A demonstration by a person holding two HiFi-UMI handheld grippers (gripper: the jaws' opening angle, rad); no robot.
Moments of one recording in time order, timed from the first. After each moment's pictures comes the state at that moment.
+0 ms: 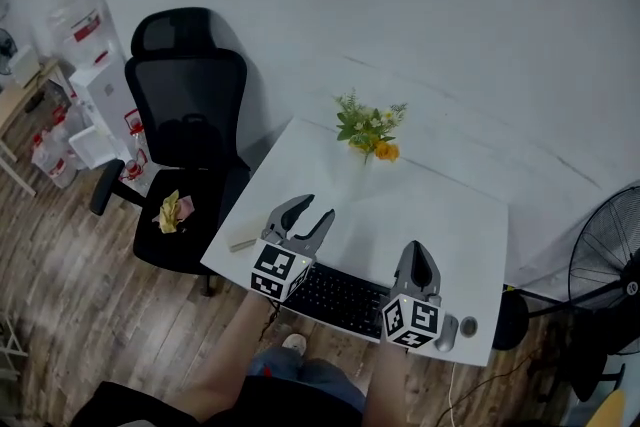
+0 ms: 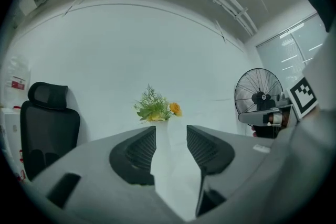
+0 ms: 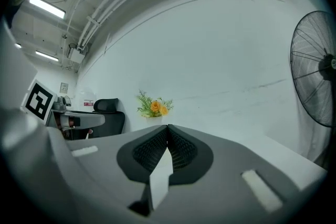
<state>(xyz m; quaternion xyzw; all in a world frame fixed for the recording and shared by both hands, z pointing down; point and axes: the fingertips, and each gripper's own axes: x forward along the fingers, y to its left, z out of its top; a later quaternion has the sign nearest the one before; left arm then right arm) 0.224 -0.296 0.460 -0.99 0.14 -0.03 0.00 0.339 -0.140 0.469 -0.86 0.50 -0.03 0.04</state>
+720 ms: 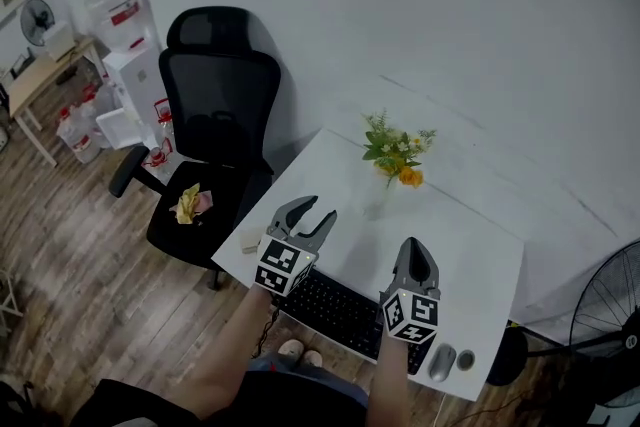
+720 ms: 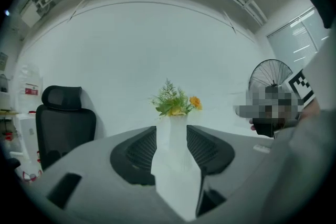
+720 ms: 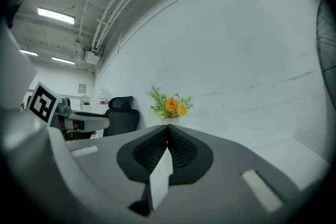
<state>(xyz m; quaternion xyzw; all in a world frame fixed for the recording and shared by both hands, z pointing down) 0.217 -0.346 0.470 -0.98 0.21 -0.06 0.01 0.346 -0.216 0.466 -0.81 0.58 -0.04 0.03</state>
